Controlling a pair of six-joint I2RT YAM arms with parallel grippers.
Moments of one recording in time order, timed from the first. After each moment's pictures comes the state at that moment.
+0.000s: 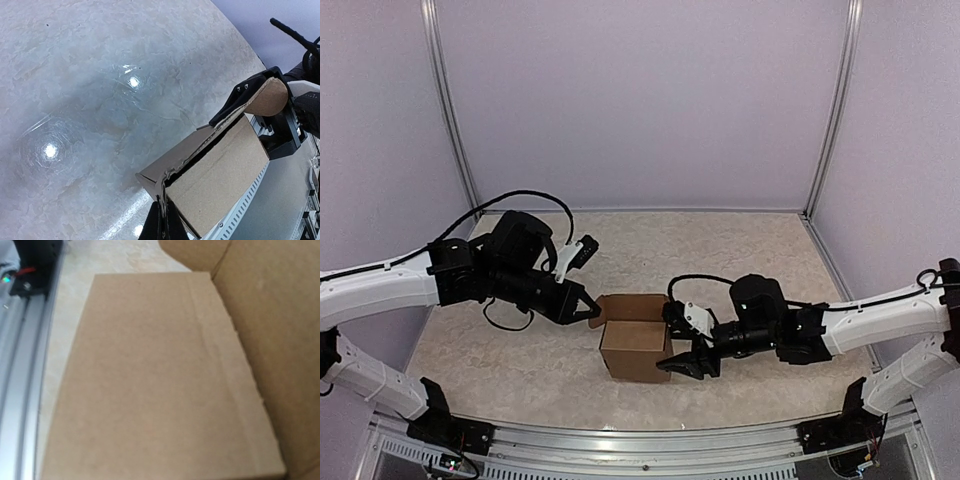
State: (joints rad) left arm -0.92 1.26 1.00 -0.48 0.23 -0.39; right arm 1.05 1.35 0.60 0.29 -0.34 -0.18
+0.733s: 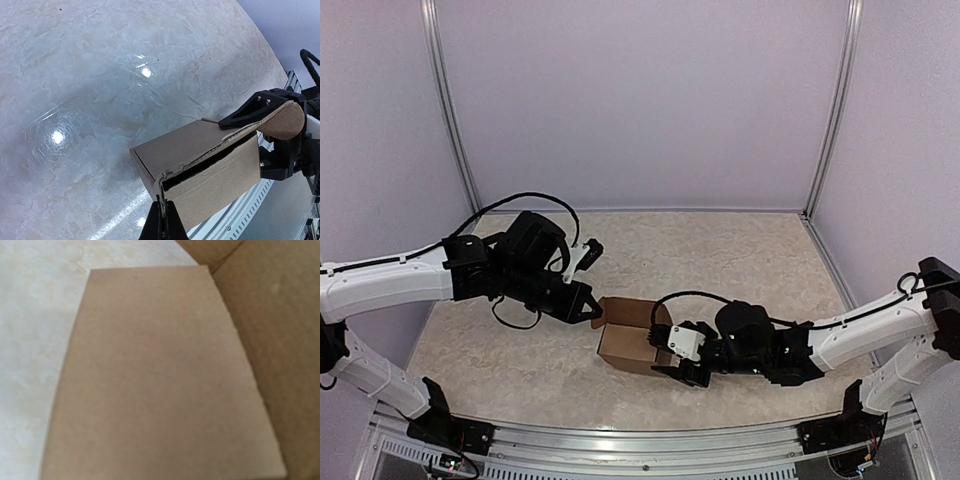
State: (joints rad) left arm -0.91 1.34 1.04 -0.52 0.19 -0.41; right arm 1.19 1.44 0.57 0.41 0.04 -0.33
